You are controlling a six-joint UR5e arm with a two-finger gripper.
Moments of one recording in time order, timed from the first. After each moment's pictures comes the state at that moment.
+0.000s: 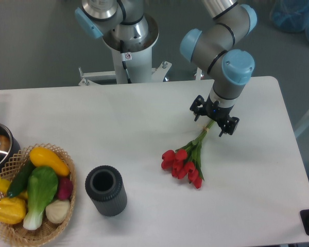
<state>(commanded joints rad) 2.74 -1.88 -1.84 -1.00 1.49 1.34</state>
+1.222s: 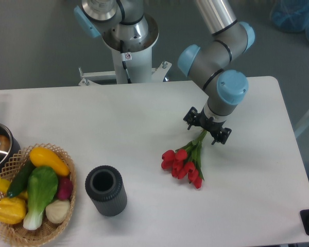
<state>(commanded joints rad) 2.72 -1.99 -1.84 -1.00 1.51 1.30</state>
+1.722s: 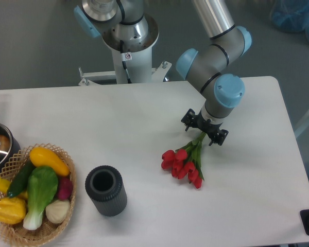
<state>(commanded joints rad) 2.72 -1.99 -1.87 -0.96 1.50 1.30</state>
